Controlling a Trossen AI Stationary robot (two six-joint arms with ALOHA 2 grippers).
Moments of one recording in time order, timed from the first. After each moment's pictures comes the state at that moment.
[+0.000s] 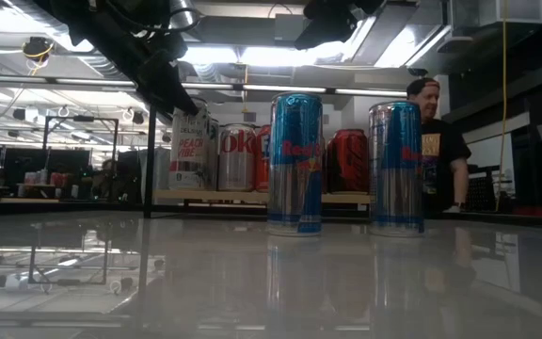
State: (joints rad) left arm 0.52 1.07 0.75 -0.30 0.02 0.16; right arm 0.10 1.51 1.33 -0.53 0.01 -0.01
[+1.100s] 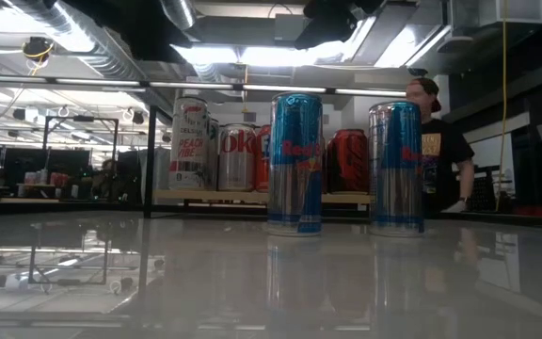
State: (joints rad) left arm 0.48 0.85 0.82 -0.32 0.02 0.10; right arm 0.10 1.51 1.33 -0.52 0.01 -0.01
